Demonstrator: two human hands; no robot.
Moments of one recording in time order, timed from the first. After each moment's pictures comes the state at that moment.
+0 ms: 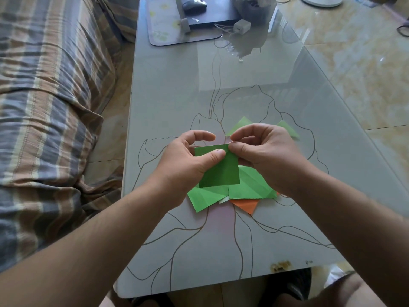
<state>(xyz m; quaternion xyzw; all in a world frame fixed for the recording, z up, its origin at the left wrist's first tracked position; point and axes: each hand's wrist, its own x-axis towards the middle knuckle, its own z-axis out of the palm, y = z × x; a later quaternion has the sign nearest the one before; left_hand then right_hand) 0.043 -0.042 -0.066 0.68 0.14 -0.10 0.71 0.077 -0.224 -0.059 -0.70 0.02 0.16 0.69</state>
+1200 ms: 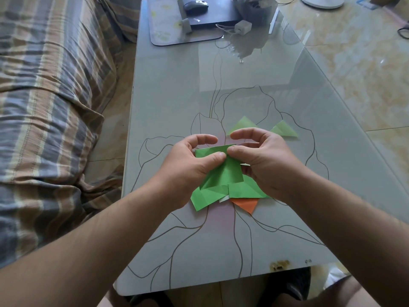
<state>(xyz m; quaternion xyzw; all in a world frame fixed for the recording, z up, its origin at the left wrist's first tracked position) 0.040 -0.043 -0.074 0.64 0.16 -0.14 0.74 0.070 -0.216 -0.064 -0.63 0.11 0.20 0.74</state>
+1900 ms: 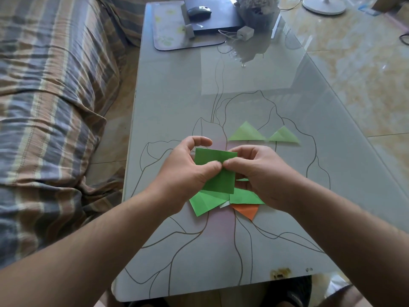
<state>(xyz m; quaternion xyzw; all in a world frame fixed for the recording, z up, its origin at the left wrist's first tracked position) 0.040 -0.040 -0.068 0.71 0.14 -0.12 0.68 0.068 -0.214 -0.067 -0.68 0.07 0.28 0.68</state>
